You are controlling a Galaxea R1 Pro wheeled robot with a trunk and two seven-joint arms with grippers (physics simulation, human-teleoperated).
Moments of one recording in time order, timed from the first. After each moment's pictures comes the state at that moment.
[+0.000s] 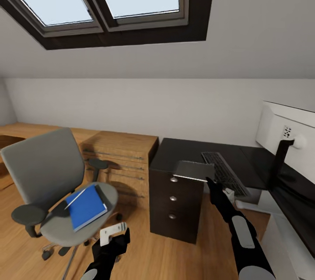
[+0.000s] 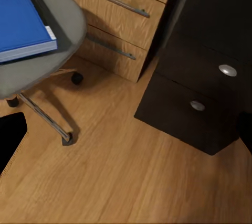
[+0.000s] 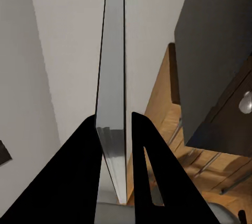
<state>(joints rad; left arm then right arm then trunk) 0.07 -0.17 -0.16 -1.53 0.18 0.37 0.35 -0.48 0.15 -0.52 -0.93 -0.91 0.41 0.38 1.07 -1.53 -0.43</state>
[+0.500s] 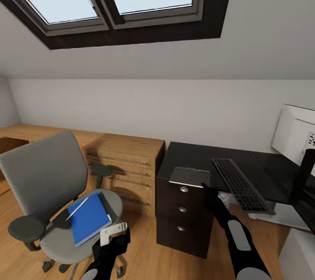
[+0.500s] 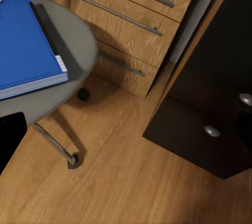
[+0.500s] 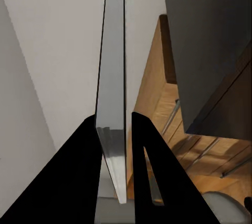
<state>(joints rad) 0.07 -0.17 -0.16 -1.54 0.18 0.37 0.35 -0.48 0.15 -0.51 -0.85 -0.91 0.41 0.39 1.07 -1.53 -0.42</state>
